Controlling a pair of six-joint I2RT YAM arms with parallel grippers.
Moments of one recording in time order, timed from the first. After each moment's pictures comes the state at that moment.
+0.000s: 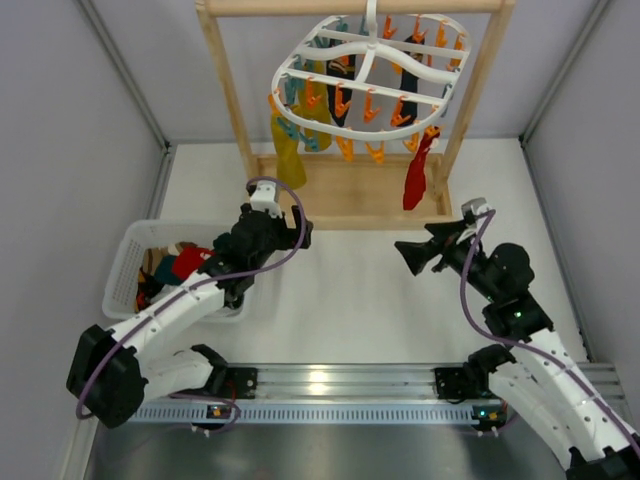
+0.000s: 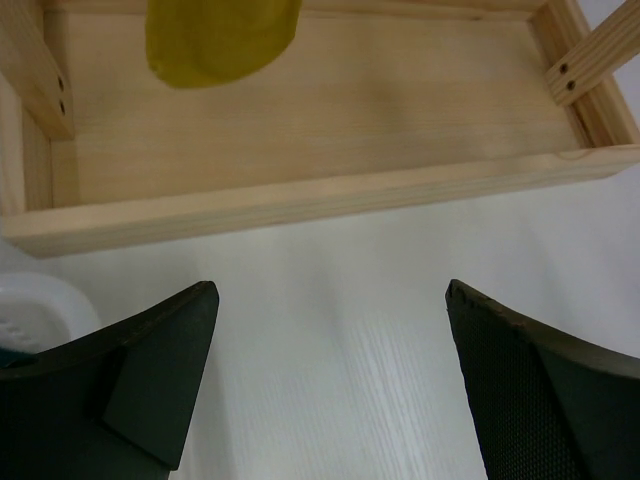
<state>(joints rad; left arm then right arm) -0.63 1.10 0.72 0.02 -0.26 -0.38 0.38 0.61 0.51 0.09 -0.31 0.28</state>
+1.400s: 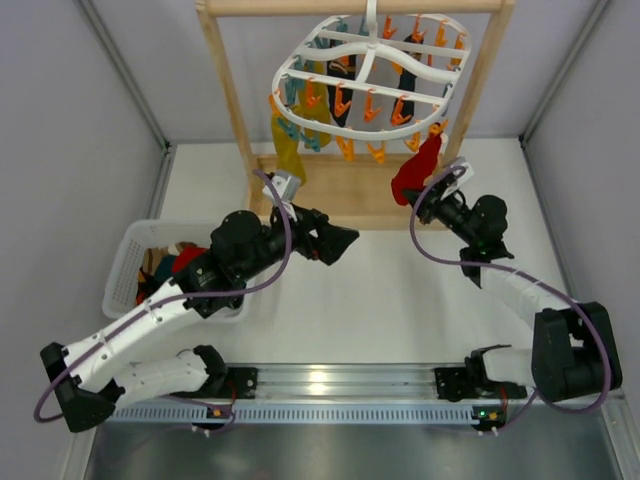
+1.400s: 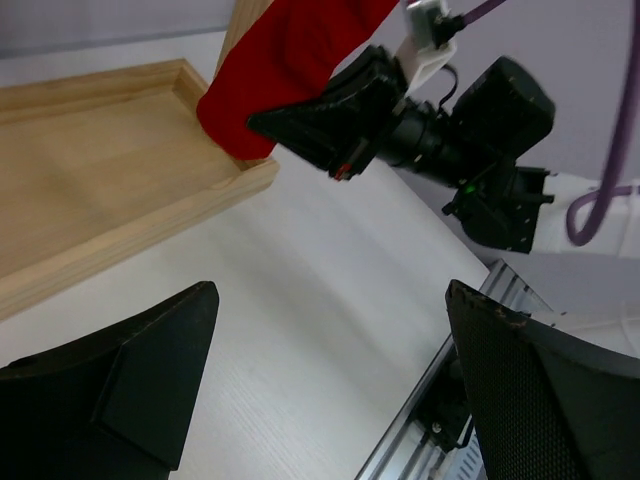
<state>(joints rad) -0.86 0.97 0.97 -0.07 0.03 -0.48 0.19 1.27 0.63 0.74 -0.57 0.13</state>
